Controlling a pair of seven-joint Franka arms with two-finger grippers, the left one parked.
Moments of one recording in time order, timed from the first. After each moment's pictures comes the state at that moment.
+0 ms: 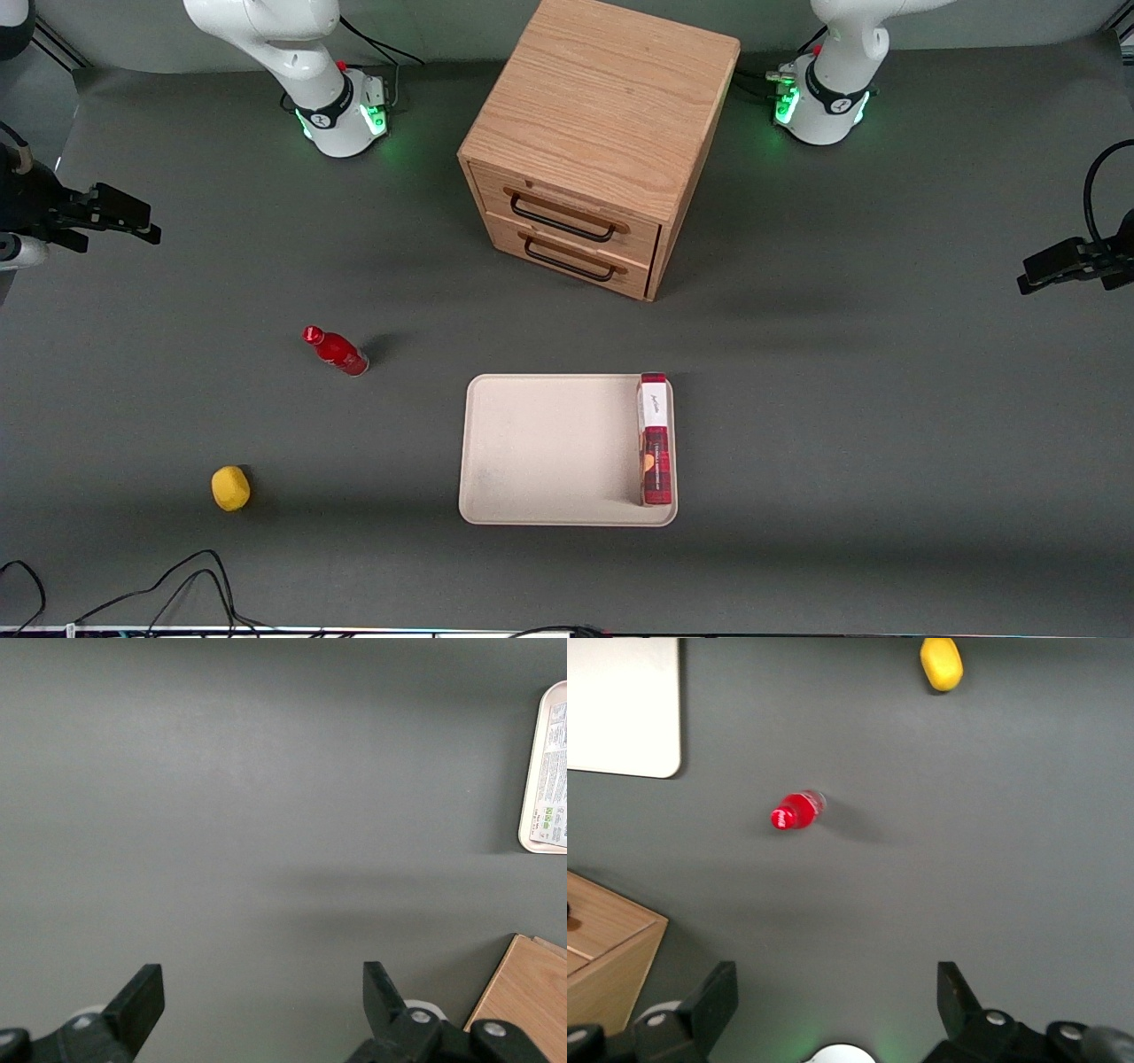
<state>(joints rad) -0.08 -0.05 0.04 -1.61 0.04 1.49 -0.11</state>
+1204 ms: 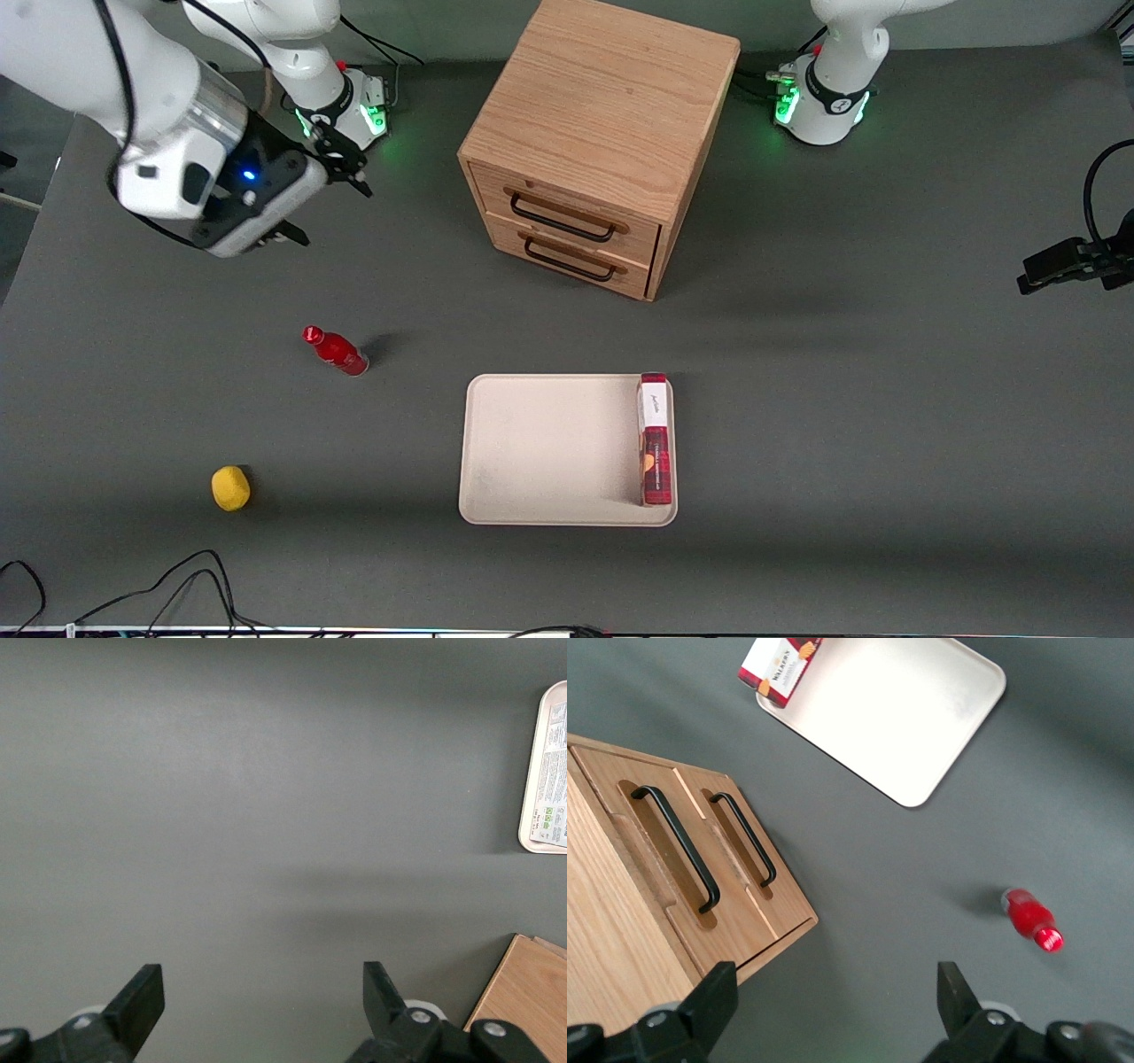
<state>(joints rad) -0.01 0.08 0.41 -1.48 0.20 1.57 -0.19</state>
